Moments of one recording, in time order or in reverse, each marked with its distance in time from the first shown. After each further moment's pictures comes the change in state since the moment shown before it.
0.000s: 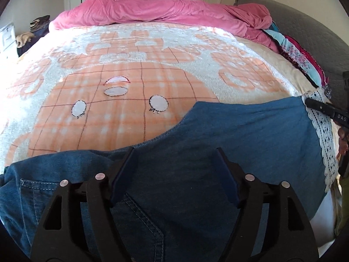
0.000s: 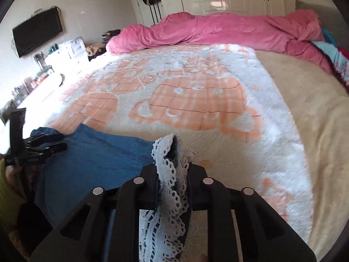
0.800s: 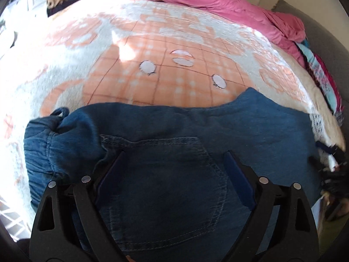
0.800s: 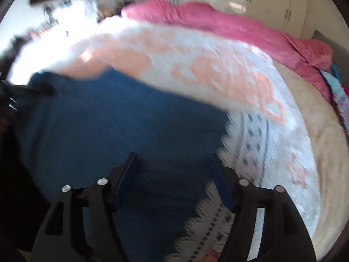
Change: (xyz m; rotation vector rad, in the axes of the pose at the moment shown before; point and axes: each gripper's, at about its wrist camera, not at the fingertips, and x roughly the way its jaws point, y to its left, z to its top) left arm -0.042 0.068 -0.029 -0.252 0.102 0.061; right arm 0.017 0.098 -0.057 -0.223 0.123 -0.157
